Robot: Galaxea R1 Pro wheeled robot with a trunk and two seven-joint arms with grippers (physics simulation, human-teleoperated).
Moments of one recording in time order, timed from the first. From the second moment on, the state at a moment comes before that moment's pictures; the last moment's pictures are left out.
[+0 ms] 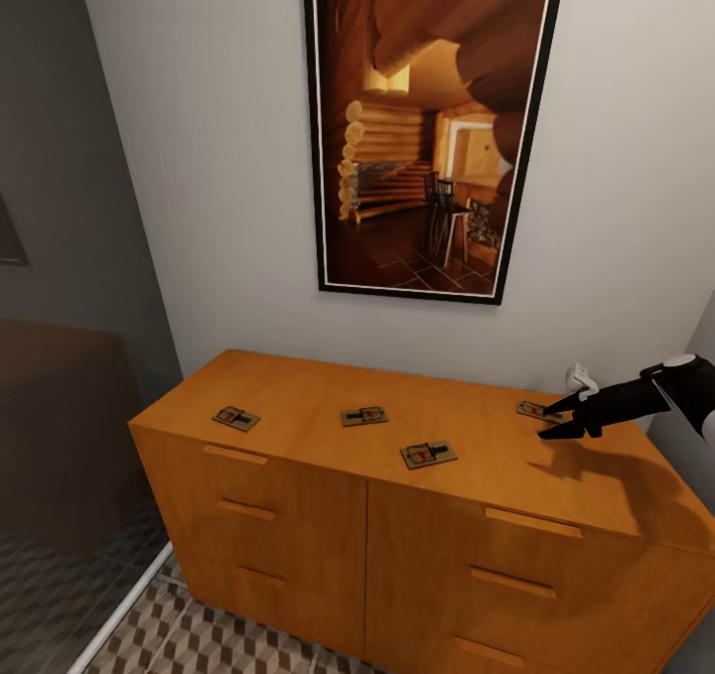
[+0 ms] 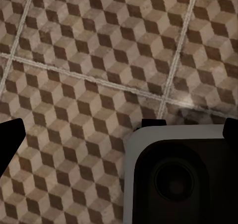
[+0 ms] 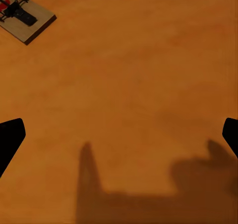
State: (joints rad) left arm 0.00 0.05 -0.01 0.06 0.00 -0.62 0.09; right arm -1.31 -0.51 0.01 -0.15 0.56 0.08 1.47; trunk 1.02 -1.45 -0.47
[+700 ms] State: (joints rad) left arm 0.00 0.05 -0.01 0.07 0.00 -0.62 0.09; right arm -1.31 -0.51 0.01 -0.14 0.62 0.06 1.46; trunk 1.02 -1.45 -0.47
